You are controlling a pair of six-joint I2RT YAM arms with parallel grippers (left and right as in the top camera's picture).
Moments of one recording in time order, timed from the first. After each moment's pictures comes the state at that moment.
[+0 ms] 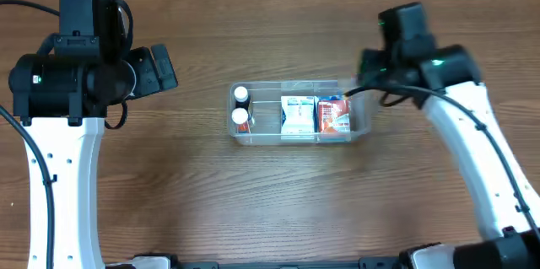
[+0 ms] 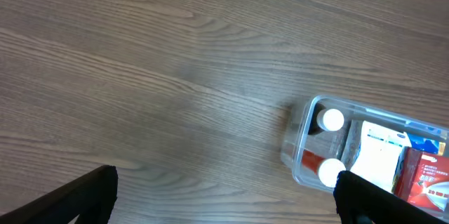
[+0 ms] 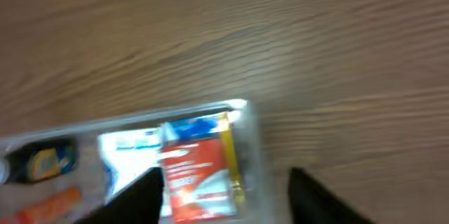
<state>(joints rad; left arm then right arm) -0.04 1.48 1.86 -1.43 -0.06 -0.33 0.23 1.56 1.52 -1.05 0.09 0.43</state>
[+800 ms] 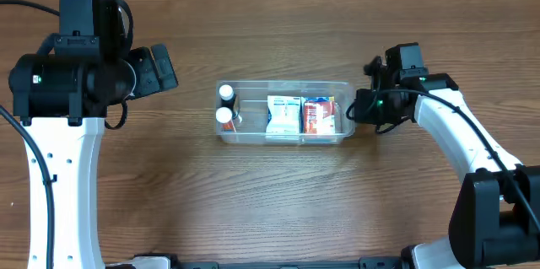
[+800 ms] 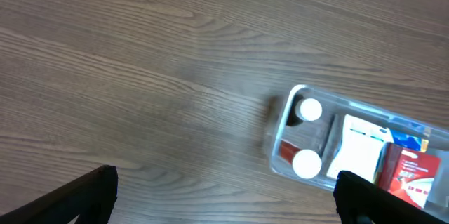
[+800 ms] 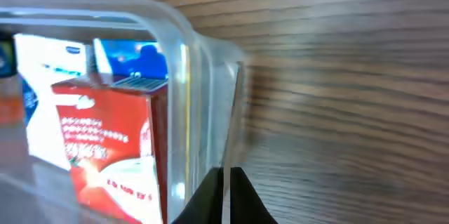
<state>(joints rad) -0.04 1.48 1.86 -1.43 -0.06 -0.33 0.11 1.68 1.13 -0.75 -0.36 0.14</state>
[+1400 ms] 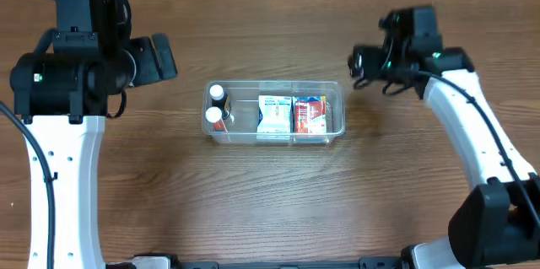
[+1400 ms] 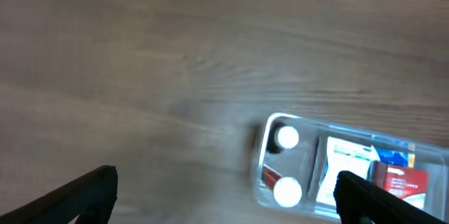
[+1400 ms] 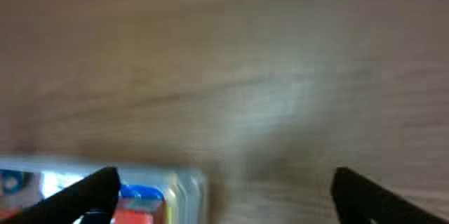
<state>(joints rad) -0.04 1.49 1.86 -1.31 -0.06 -0.24 0.11 1.68 1.43 -0.72 -0.14 0.20</state>
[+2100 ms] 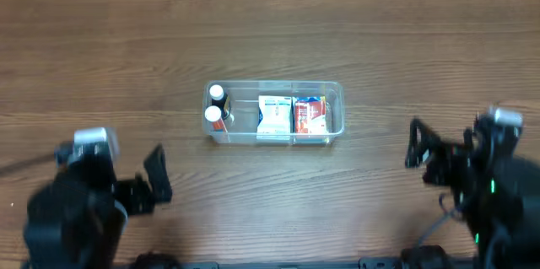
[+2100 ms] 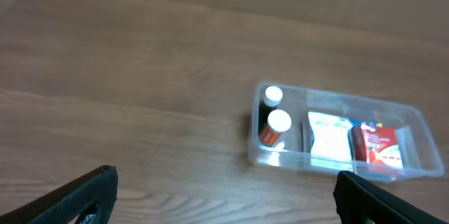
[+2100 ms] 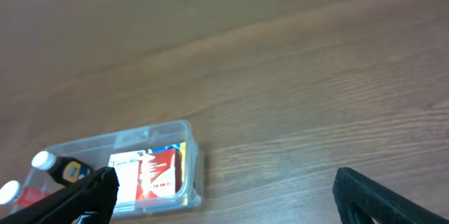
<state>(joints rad) -0.04 0.59 1.17 -1.13 -0.03 -0.19 0.10 0.54 0.99 -0.91 0.05 0.32</state>
